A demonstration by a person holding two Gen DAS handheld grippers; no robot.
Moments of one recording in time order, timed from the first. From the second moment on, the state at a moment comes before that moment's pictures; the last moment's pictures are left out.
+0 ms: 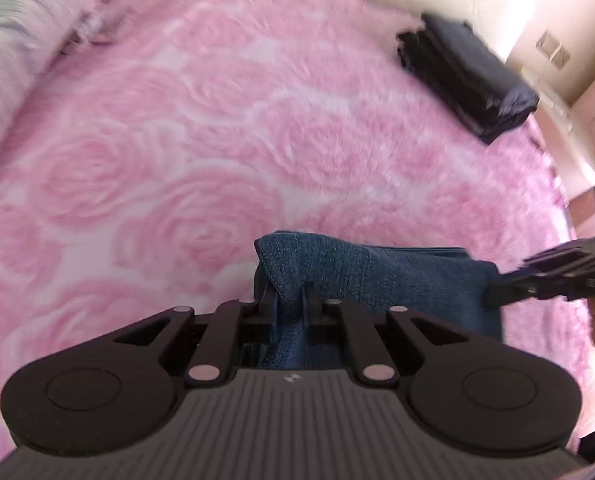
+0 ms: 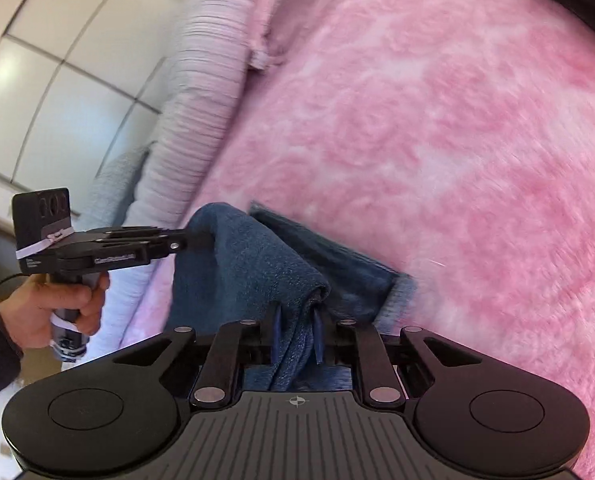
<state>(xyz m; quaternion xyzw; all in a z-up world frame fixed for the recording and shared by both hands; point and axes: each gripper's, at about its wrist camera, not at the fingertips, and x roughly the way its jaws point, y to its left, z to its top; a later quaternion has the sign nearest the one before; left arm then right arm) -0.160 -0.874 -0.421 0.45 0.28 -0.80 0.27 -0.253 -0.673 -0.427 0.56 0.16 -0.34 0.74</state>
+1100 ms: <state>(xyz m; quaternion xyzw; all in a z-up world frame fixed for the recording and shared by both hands) -0.149 -0.832 -0.407 0.46 0.22 -0.82 0.25 -0.180 -0.649 -0.409 0.25 0.36 -0.34 0.83</state>
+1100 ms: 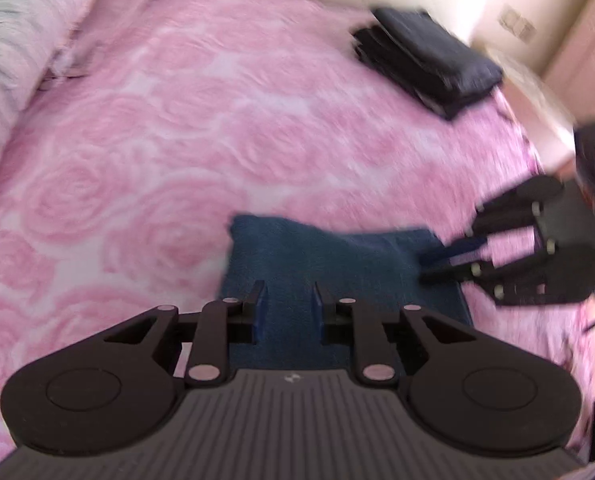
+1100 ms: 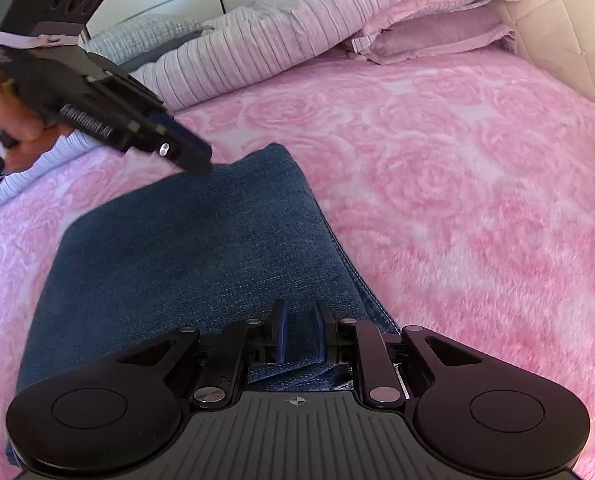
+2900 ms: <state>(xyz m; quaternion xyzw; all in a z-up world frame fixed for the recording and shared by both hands) 0.000 -0.569 -0.397 0.47 0.12 -0.81 0.33 -0.197 -0.405 -0.413 -0.30 0.62 -0.19 0.69</state>
